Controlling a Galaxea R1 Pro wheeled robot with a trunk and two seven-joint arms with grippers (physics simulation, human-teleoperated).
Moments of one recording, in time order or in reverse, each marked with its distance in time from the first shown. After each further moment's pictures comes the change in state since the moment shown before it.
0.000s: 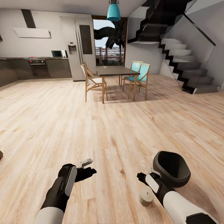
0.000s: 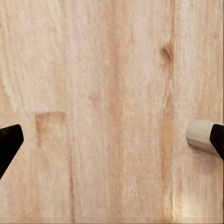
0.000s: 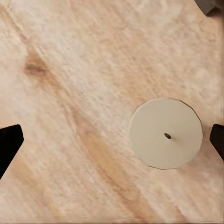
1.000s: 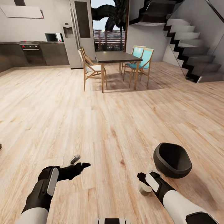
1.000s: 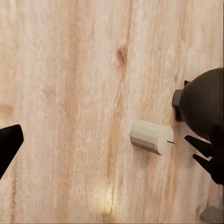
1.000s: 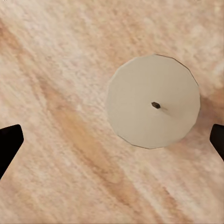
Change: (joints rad) left arm 0.000 0.107 0.192 -0.003 0.029 0.047 -0.449; right arm -0.008 -0.001 -0.001 0.002 -0.003 0.019 -0.016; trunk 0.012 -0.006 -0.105
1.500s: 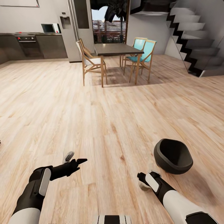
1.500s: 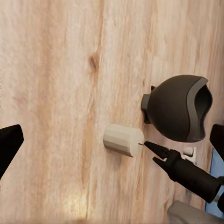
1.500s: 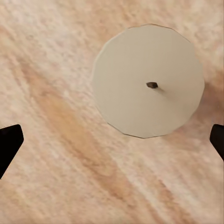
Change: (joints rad) left arm 0.000 0.065 0.037 0.003 0.031 0.002 -0.227; right arm 0.000 0.001 0.000 0.000 0.001 -0.001 -0.001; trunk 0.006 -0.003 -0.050
